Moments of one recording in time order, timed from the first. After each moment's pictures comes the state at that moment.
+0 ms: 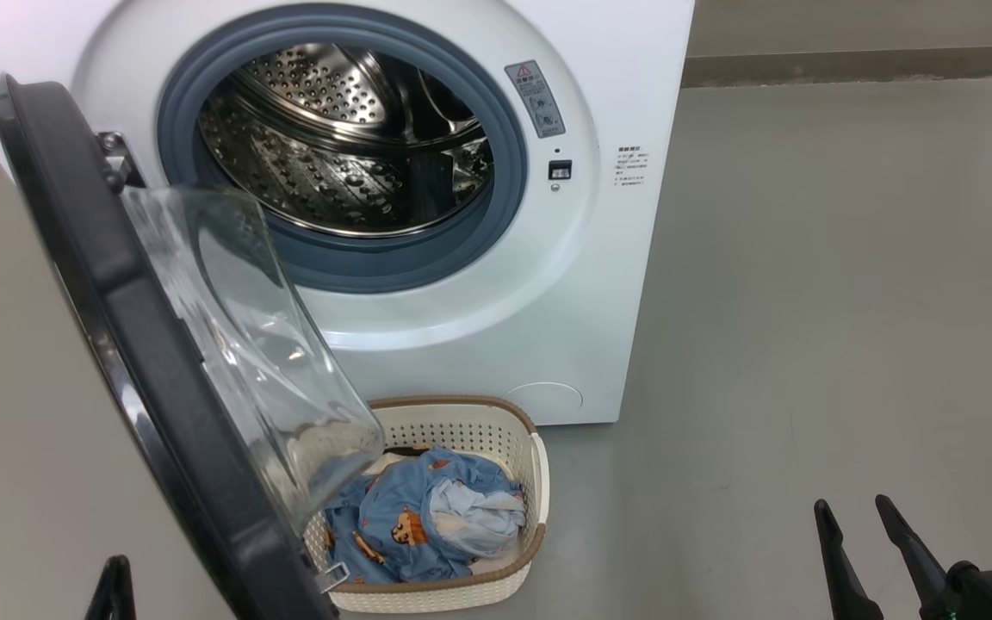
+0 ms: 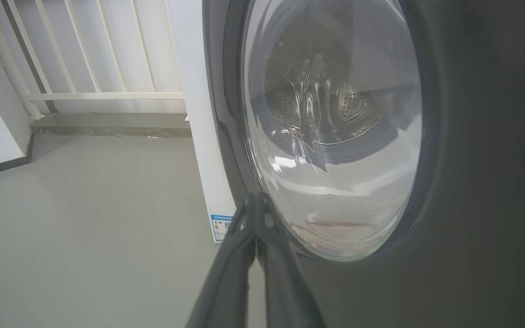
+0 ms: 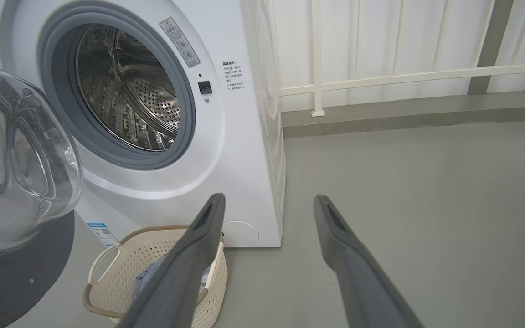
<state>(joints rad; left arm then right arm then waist) 0.18 0.04 0.17 0.08 -0.13 -0.06 -0.26 0.13 -0.12 -0.05 0.12 0.27 0.13 -0.25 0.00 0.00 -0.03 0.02</state>
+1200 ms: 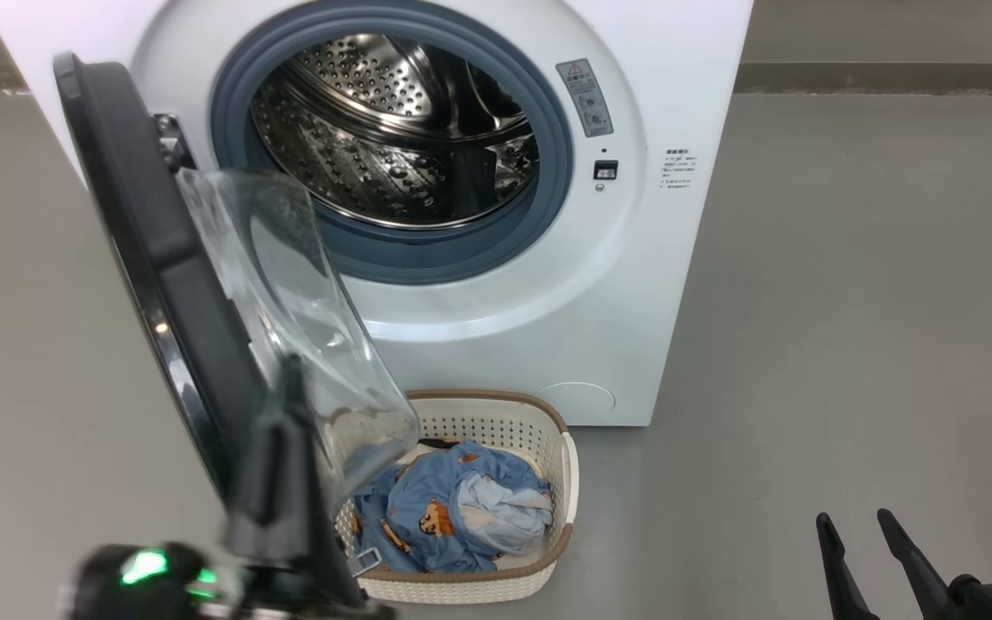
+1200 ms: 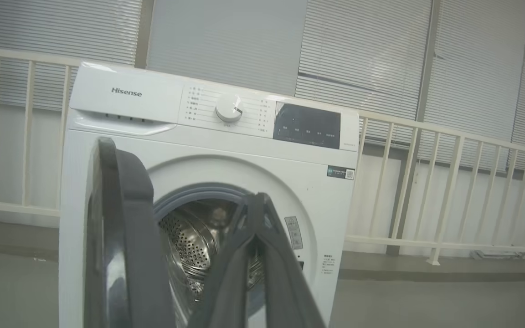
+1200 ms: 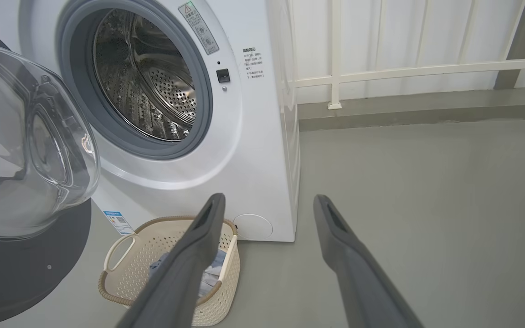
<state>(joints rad) 0.04 0.04 -0.31 -0.58 -0.20 0.18 -0.09 0.15 -0.12 -0.06 0.12 0.27 0.13 -0.25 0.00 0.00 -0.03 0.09</state>
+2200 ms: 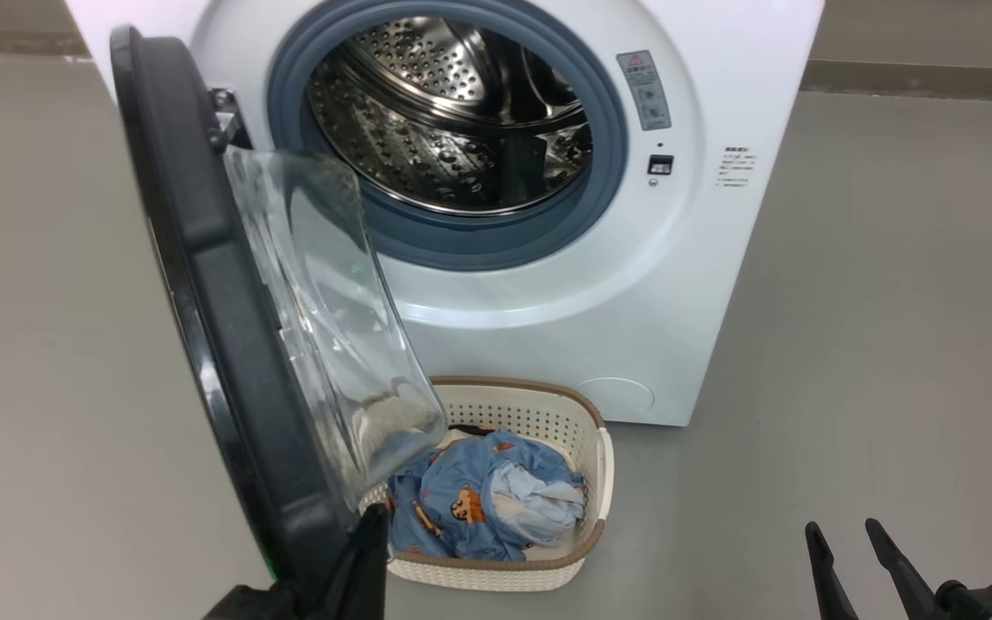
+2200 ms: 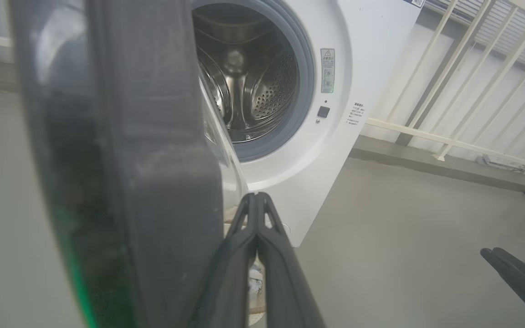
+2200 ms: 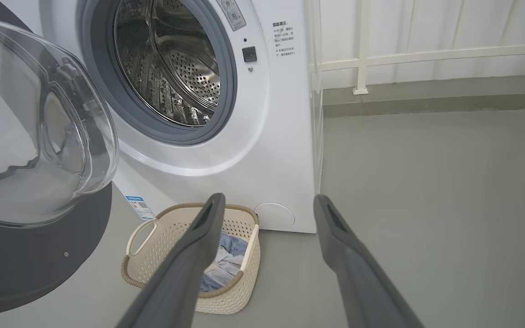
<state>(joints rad) 0.16 0.06 -0.38 -0.28 -0.32 0.25 0.01 0.15 -0.10 -0.04 0.15 0.28 0.13 -0.25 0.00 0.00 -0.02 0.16</state>
